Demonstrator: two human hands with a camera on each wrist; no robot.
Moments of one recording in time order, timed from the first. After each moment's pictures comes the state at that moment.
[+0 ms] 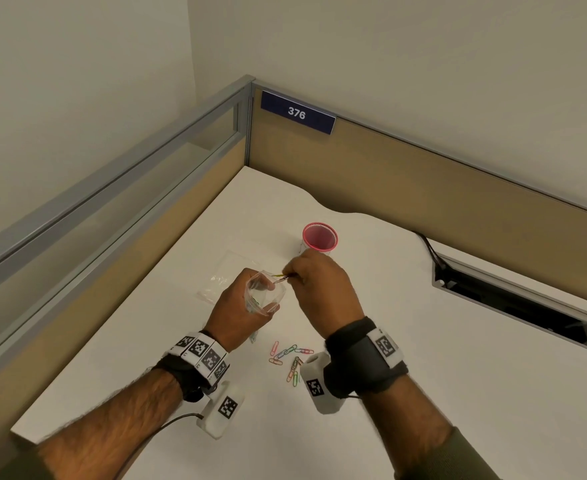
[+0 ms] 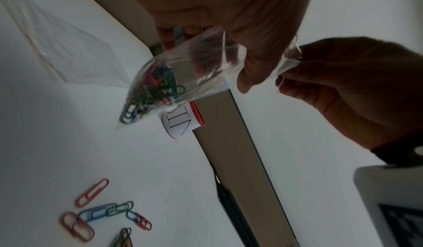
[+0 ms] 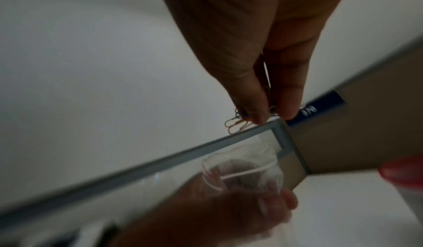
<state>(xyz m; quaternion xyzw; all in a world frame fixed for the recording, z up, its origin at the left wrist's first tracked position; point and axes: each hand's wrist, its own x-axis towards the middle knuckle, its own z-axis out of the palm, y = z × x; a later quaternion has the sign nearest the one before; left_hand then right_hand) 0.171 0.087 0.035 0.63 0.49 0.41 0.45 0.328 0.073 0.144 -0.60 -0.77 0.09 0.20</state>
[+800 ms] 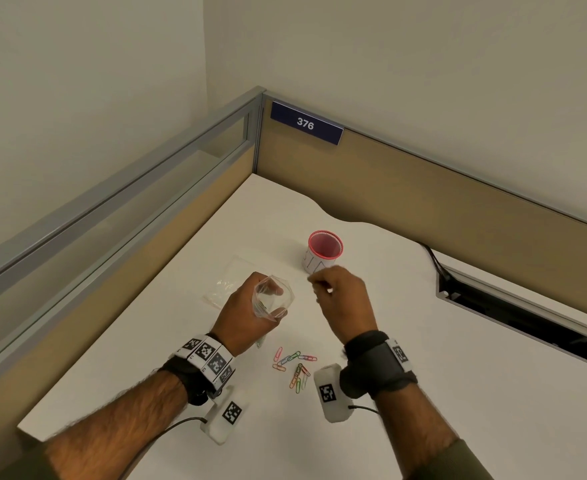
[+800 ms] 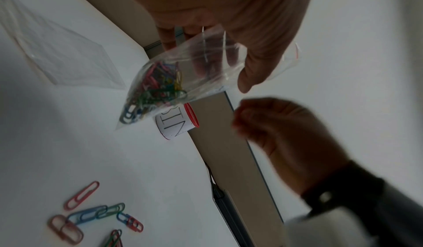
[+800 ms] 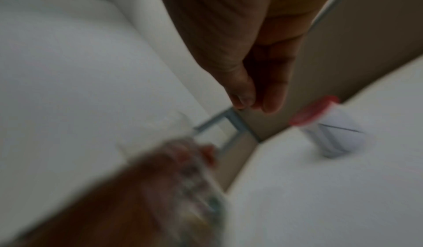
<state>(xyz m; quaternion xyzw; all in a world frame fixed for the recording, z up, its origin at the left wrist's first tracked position) 0.170 0.081 0.044 0.64 0.47 0.41 0.44 0.358 0.078 0.113 -0.65 -0.69 0.17 0.27</state>
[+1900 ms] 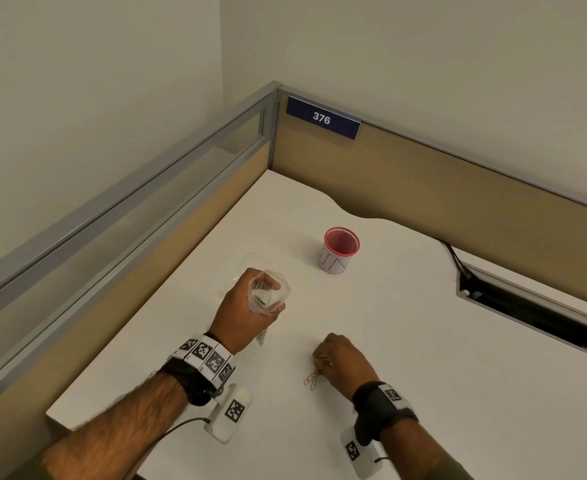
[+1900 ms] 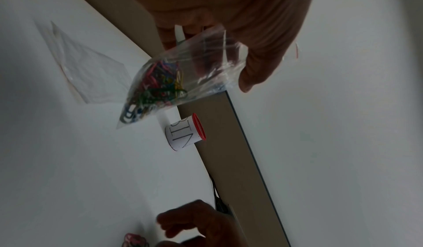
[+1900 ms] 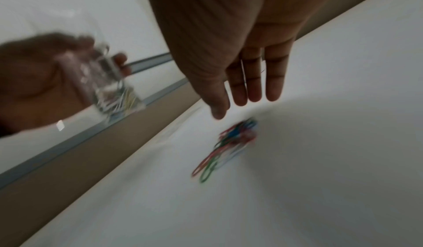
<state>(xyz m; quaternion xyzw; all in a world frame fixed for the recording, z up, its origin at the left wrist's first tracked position) 0.146 0.083 0.028 0.60 0.47 0.46 0.45 0.388 0.034 -0.022 -0.61 -0.75 0.24 0.02</state>
